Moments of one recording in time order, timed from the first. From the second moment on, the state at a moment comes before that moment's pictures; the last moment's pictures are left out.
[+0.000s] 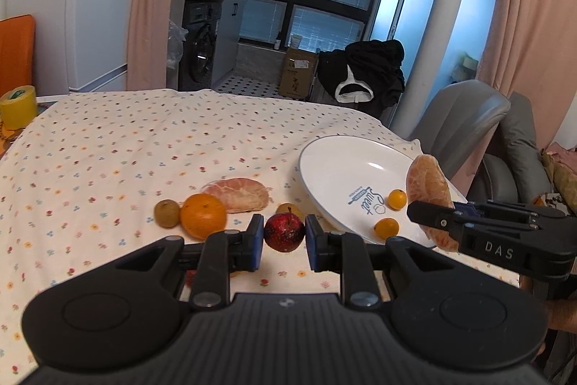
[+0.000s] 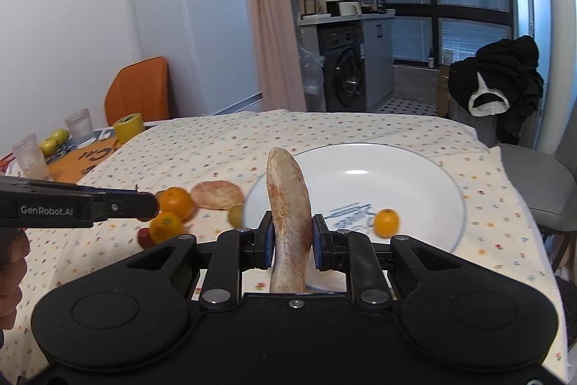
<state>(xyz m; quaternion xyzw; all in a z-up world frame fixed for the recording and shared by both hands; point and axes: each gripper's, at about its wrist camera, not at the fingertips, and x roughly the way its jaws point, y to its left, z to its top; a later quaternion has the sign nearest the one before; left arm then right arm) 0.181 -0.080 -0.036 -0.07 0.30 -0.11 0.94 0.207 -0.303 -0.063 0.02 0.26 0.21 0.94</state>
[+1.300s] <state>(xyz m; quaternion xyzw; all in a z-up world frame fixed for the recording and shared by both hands) 0.232 -0.152 -0.048 -0.03 0.33 -0.15 0.93 0.230 -0.351 -0.088 0.06 0.26 0.19 0.95</state>
